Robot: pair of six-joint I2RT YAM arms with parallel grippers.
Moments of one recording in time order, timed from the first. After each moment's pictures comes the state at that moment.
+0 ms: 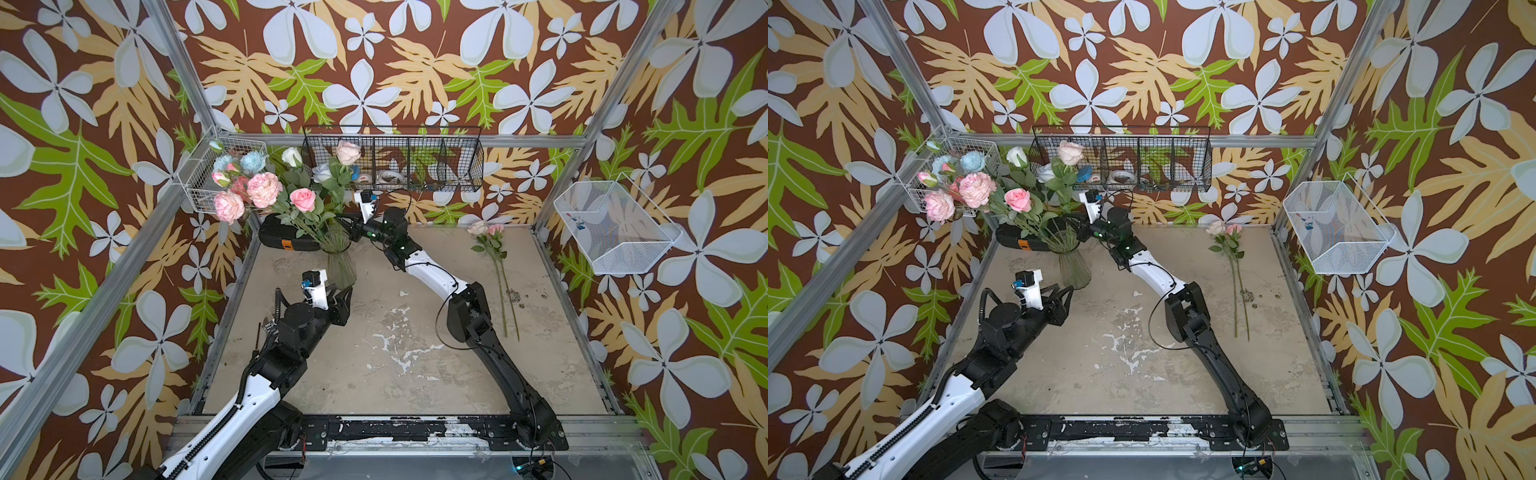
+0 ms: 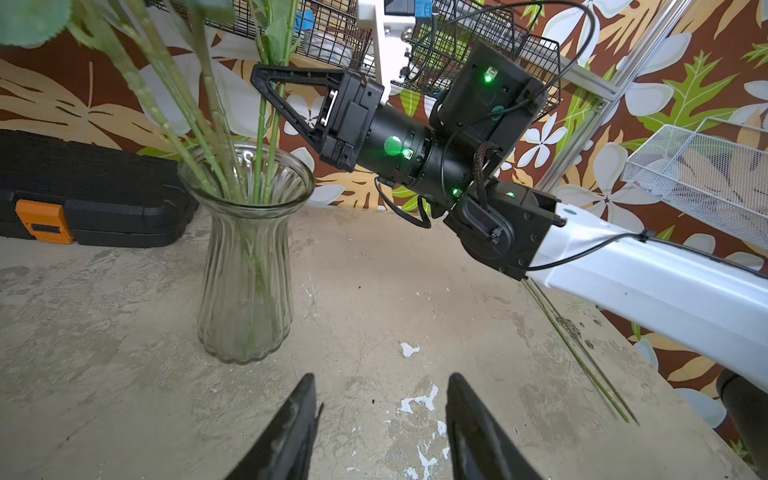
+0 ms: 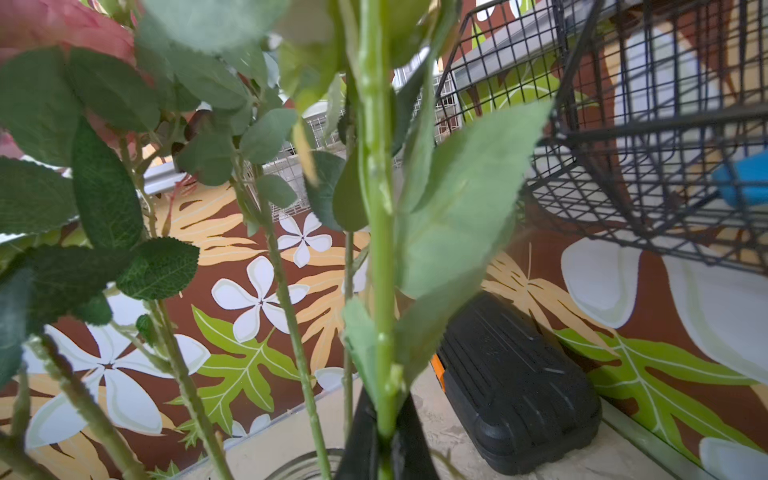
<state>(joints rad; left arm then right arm) -0.48 0.75 0.51 0.08 -0.10 -0.35 0.62 2.71 2.56 0.33 -0.57 0.37</state>
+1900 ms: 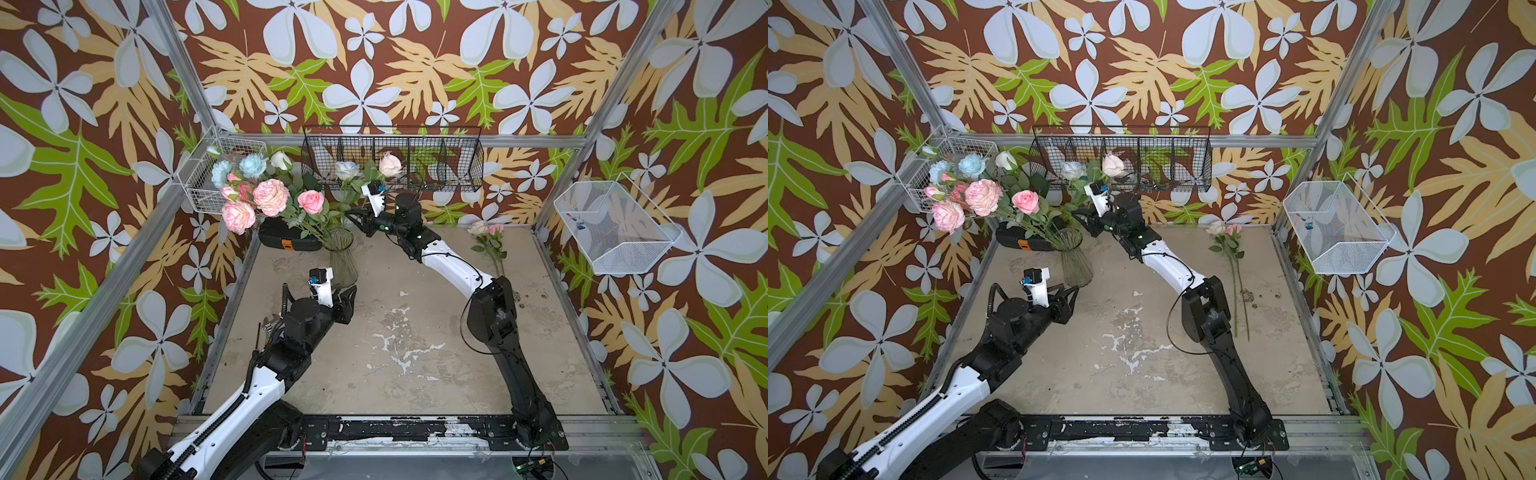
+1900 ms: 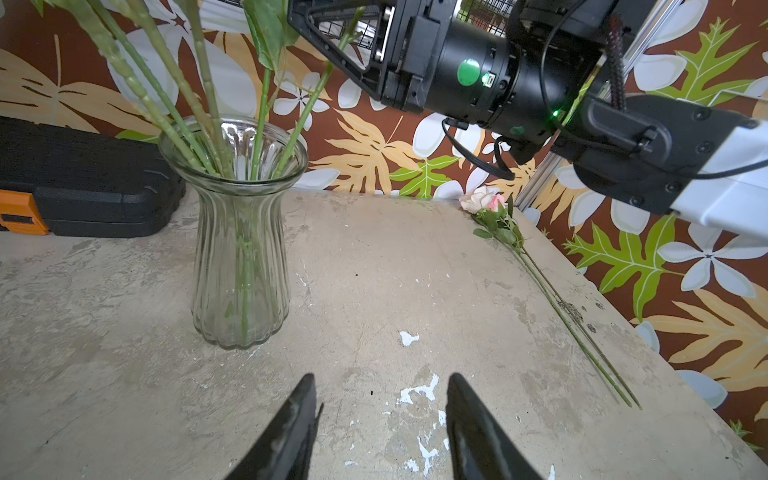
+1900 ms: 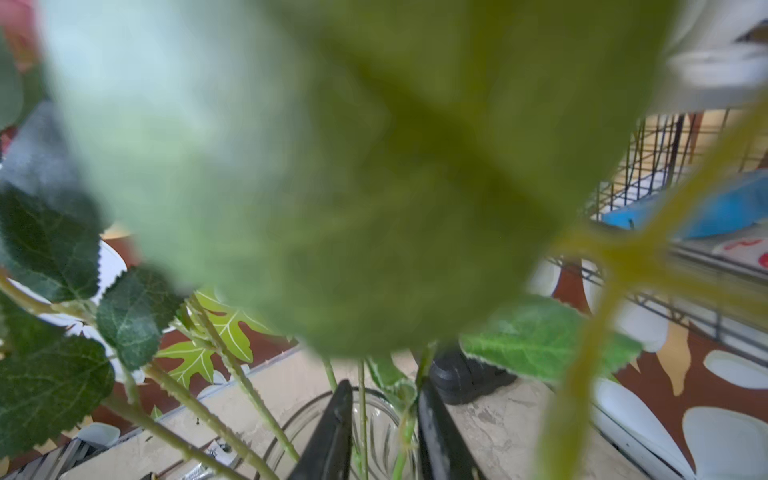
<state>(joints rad) -0.48 0.83 0.52 0.11 -0.08 -0.34 0.59 2.42 2.29 0.11 -0.56 0.17</state>
